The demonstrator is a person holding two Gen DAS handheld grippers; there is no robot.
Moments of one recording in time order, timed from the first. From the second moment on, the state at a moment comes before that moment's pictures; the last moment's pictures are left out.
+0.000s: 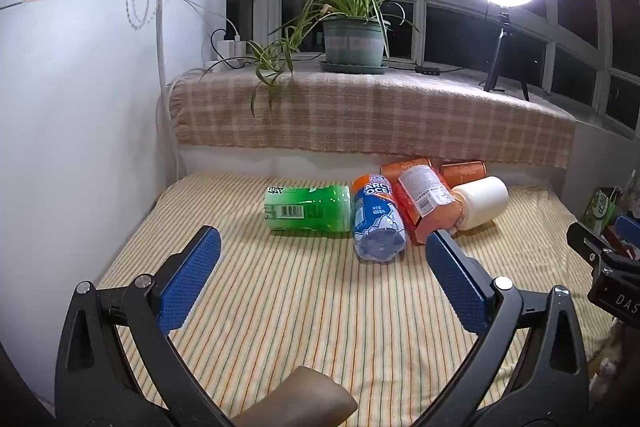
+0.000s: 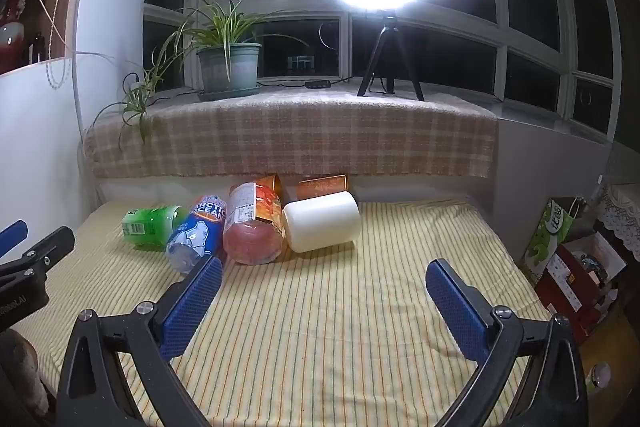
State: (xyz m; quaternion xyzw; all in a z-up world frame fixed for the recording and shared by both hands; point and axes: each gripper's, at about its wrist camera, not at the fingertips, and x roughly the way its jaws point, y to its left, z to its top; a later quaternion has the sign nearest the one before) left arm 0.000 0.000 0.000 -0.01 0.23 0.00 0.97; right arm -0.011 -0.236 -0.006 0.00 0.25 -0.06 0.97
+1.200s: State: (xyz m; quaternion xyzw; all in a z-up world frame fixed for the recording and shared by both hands) left arm 0.000 0.006 -0.002 -0.02 0.23 0.00 0.97; right arm -0.005 -0.237 -0.009 0.01 0.25 -0.05 0.97
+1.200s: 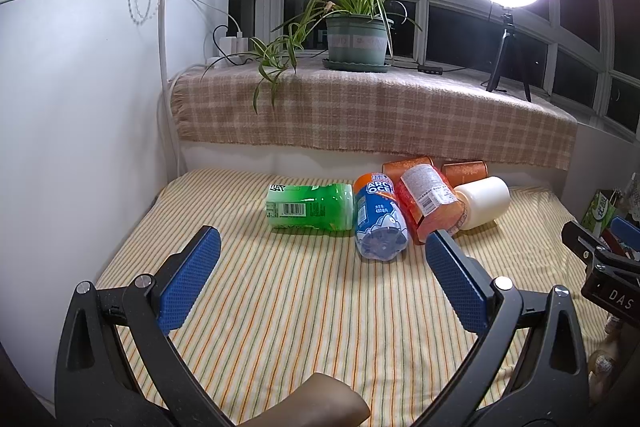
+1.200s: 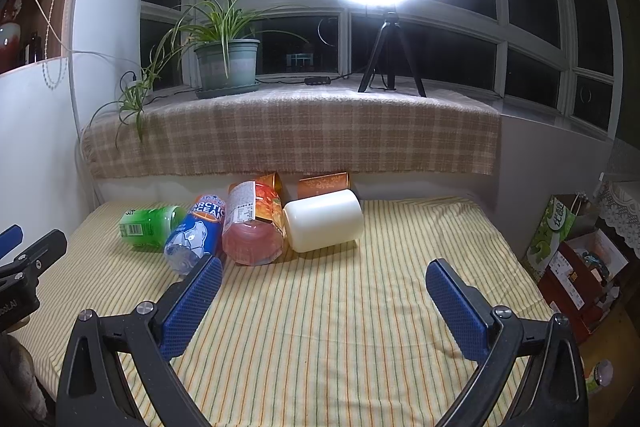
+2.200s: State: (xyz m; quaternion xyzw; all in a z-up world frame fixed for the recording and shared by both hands) left arm 0.000 0.007 -0.002 -0.02 0.23 0.00 0.97; right arm -0.005 -0.232 -0.010 0.00 0.26 -0.05 0.97
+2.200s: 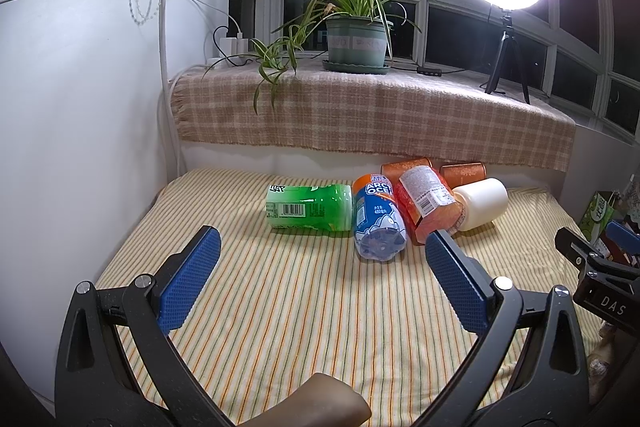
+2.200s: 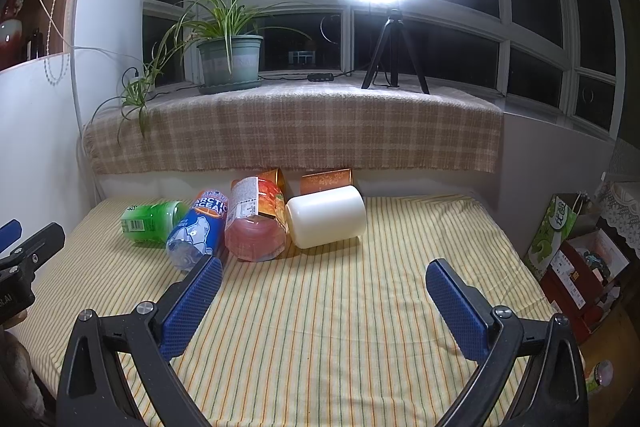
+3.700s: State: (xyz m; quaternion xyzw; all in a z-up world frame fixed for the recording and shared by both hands) left arm 0.003 0.012 -0.010 -0.02 0.24 0.00 0.97; right arm 0.041 -0.242 -0.020 0.03 0.30 -0.02 0.95
